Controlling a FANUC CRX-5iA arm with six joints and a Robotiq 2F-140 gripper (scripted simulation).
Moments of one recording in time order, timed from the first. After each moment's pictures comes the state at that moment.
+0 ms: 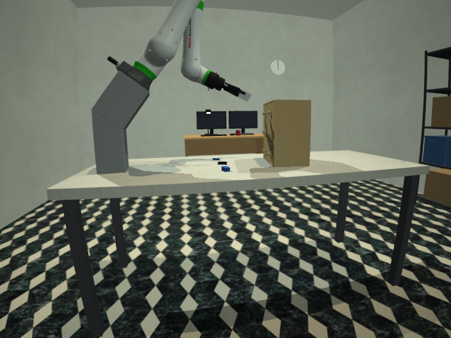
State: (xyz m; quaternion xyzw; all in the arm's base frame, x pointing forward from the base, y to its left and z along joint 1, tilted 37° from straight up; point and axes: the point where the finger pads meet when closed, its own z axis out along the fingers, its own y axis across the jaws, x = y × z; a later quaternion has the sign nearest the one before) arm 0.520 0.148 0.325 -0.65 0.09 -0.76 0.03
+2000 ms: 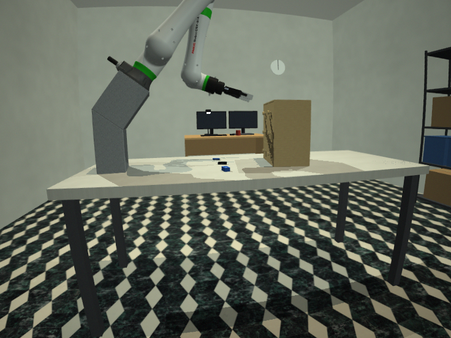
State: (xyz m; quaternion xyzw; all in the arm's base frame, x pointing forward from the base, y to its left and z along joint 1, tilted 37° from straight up) arm 0.530 0.144 0.325 -0.60 0.09 -0.79 0.03
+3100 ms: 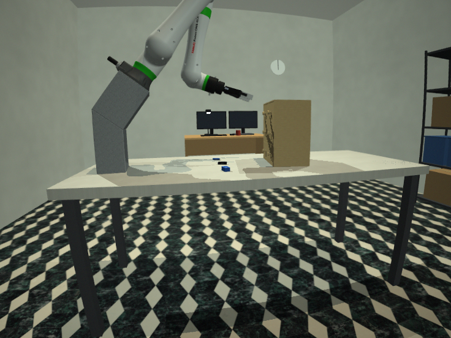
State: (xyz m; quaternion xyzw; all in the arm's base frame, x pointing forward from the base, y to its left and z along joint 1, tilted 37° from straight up) arm 0.529 0.144 0.325 -0.60 0.09 -0.79 0.03
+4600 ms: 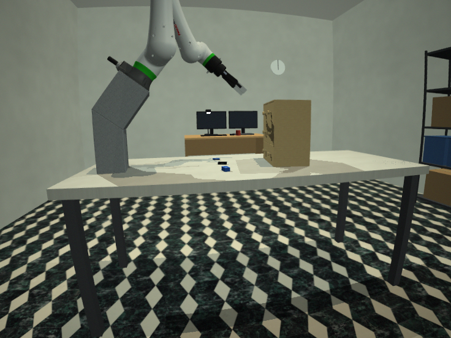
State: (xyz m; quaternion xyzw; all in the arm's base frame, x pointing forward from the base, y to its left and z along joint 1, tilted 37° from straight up) arm 0.475 0.150 0.335 -0.75 0.07 -0.65 0.07
